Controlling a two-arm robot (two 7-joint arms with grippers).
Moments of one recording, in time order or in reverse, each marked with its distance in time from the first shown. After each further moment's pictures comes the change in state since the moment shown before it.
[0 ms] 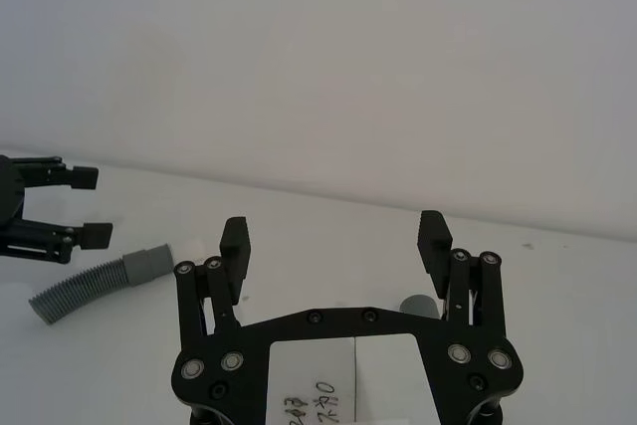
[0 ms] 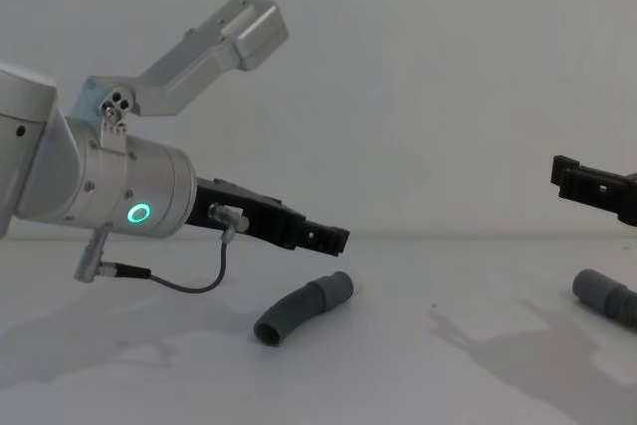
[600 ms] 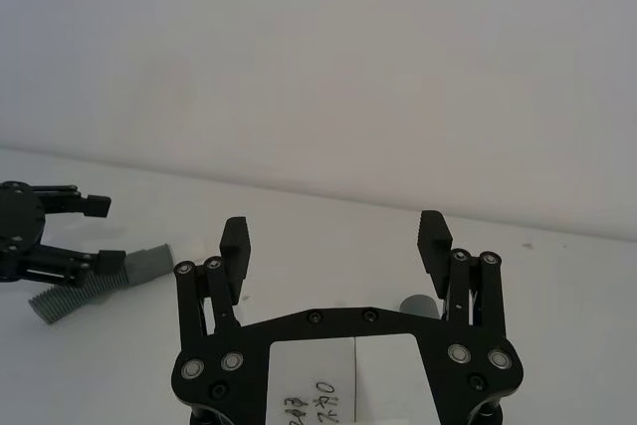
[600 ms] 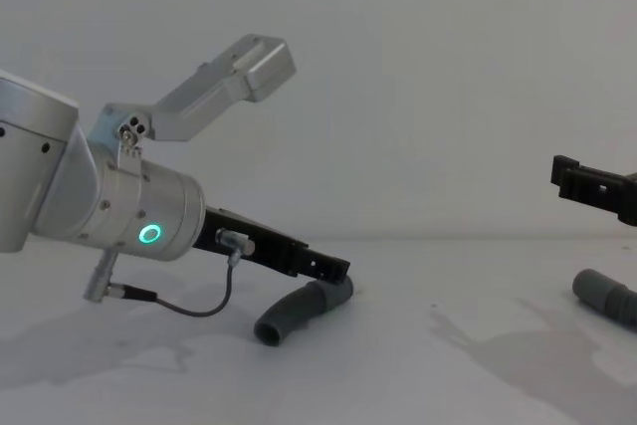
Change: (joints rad) left arm -0.025 -0.034 0.007 0.075 0.005 0.048 -0.022; right arm 0.000 0.000 0.000 0.000 0.000 0.000 0.000
